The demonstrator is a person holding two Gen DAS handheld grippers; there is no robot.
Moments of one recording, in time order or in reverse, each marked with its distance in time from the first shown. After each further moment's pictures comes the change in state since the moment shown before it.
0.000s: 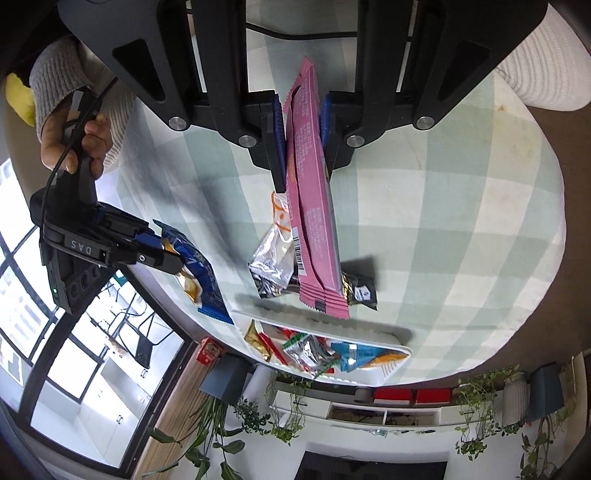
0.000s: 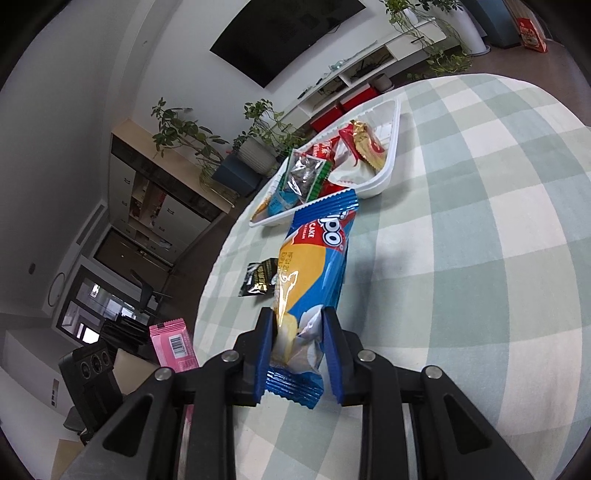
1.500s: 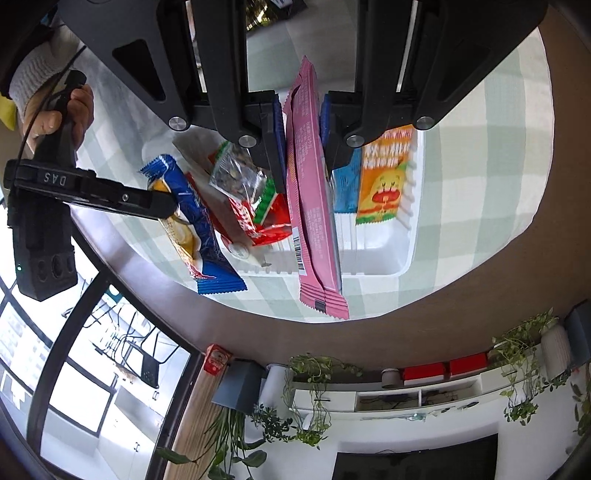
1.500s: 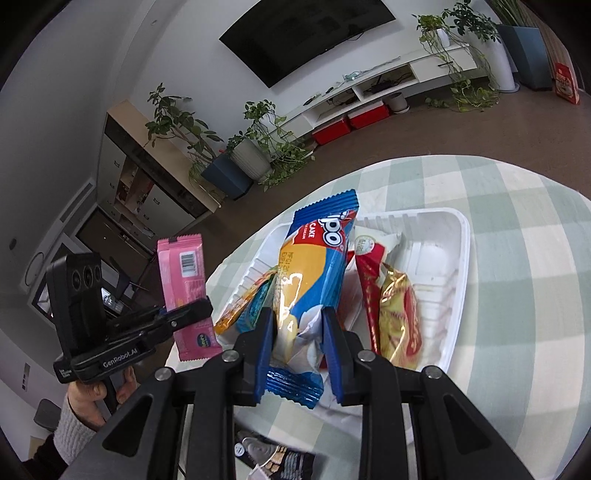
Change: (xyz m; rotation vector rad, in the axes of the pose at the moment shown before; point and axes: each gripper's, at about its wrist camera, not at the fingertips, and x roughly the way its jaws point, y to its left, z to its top) left arm 0.151 0.045 0.271 0.179 0.045 -0.004; right arm 0.114 0.000 0.177 -0.132 0.016 -0.093
